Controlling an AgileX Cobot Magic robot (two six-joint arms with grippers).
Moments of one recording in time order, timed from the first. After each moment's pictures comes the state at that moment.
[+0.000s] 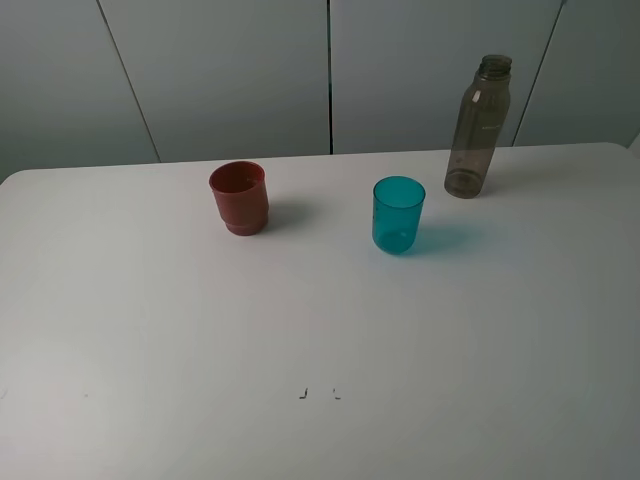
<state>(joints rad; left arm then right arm) -0.11 0.00 -0.51 0.02 1.09 0.00 0.38 0.28 -0.53 -0.06 1.14 0.13</state>
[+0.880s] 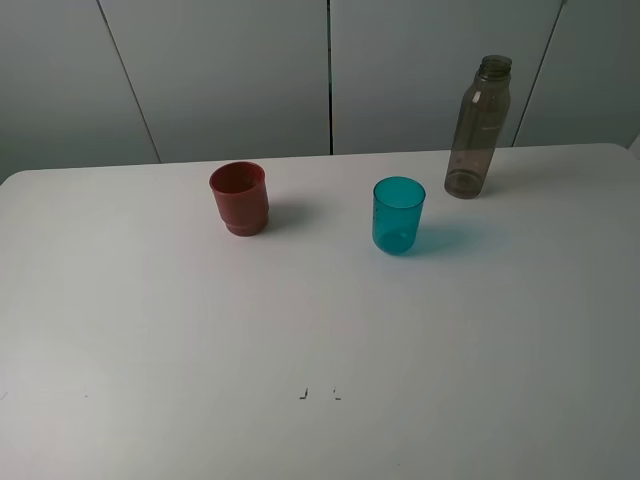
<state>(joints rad) -0.11 0.00 -0.51 0.02 1.09 0.00 0.16 0.00 -0.51 -0.09 1.10 0.14</state>
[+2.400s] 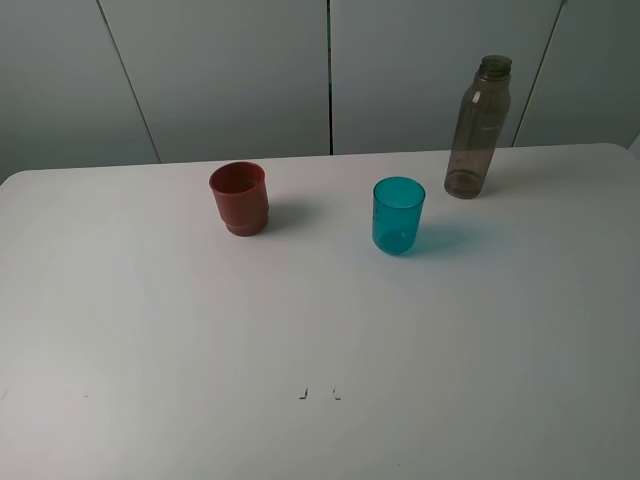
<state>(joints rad) -0.11 0.00 -0.51 0.02 1.09 0.00 0.02 0.00 -0.51 -0.09 1.10 0.12</state>
